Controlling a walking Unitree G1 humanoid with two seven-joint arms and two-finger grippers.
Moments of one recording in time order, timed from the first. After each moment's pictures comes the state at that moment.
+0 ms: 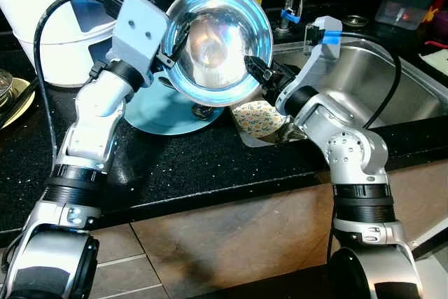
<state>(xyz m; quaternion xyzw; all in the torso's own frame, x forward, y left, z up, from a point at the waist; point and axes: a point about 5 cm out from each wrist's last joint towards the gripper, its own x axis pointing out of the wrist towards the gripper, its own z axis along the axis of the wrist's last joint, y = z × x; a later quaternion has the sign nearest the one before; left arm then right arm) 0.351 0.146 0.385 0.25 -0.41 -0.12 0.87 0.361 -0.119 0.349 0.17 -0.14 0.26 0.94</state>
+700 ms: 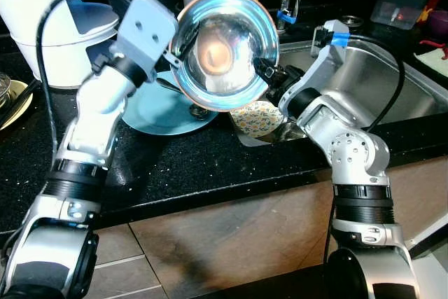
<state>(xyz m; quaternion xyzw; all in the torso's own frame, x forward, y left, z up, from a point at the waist) 0.344 0.146 0.400 0.24 -0.46 -0.13 0.85 0.365 -0.127 0.342 0.22 -0.12 0.24 0.94</state>
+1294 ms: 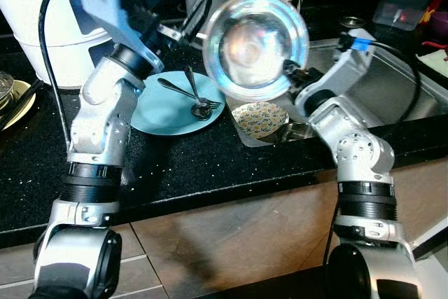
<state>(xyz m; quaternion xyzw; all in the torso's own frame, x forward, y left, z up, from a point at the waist) 0.320 0.129 0.416 -0.10 -0.44 -0.34 0.83 0.382 -0.180 0.338 0.26 -0.15 0.06 0.95</state>
